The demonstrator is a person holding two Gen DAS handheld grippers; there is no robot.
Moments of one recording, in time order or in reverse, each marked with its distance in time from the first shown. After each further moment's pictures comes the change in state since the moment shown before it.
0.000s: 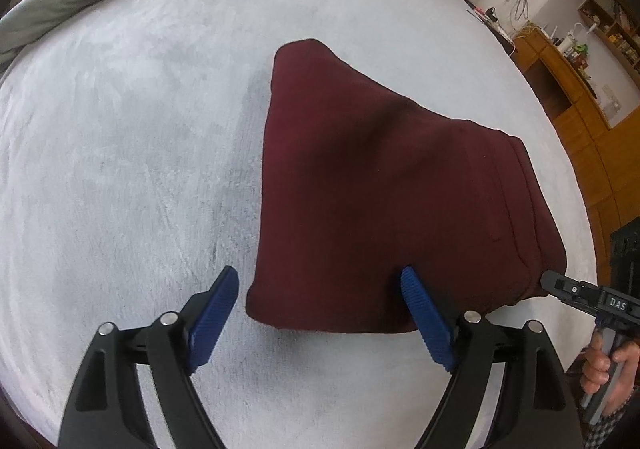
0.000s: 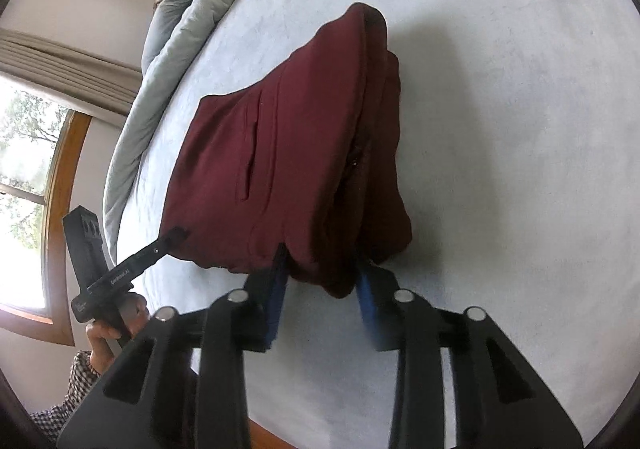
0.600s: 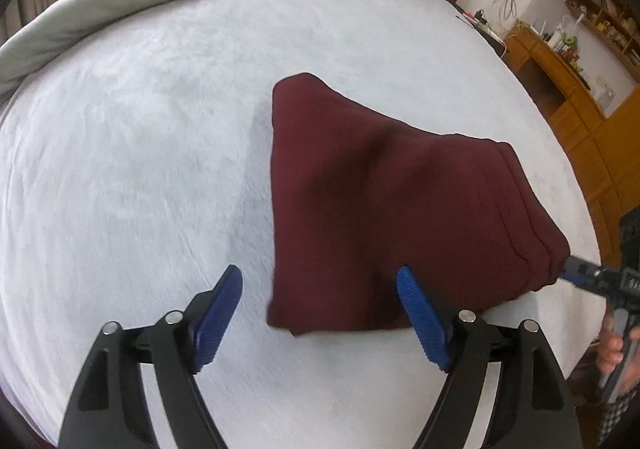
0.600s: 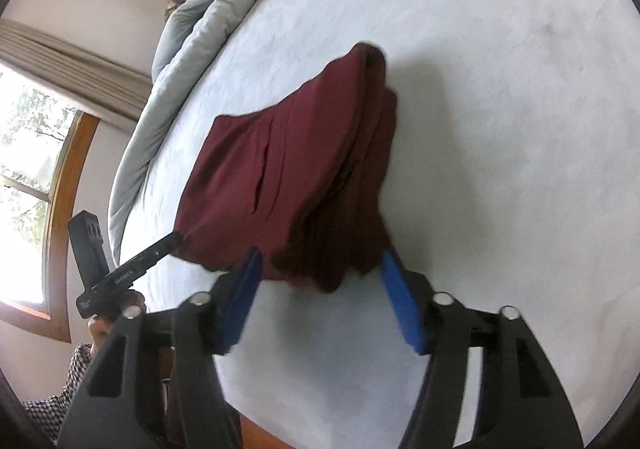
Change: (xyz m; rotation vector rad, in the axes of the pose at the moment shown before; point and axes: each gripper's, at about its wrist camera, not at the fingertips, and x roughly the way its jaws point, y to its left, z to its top) left arm -0.024 0.008 0.006 0.052 -0.052 0.015; right arm -0.027 0.001 0.006 -0.035 -0.037 0.019
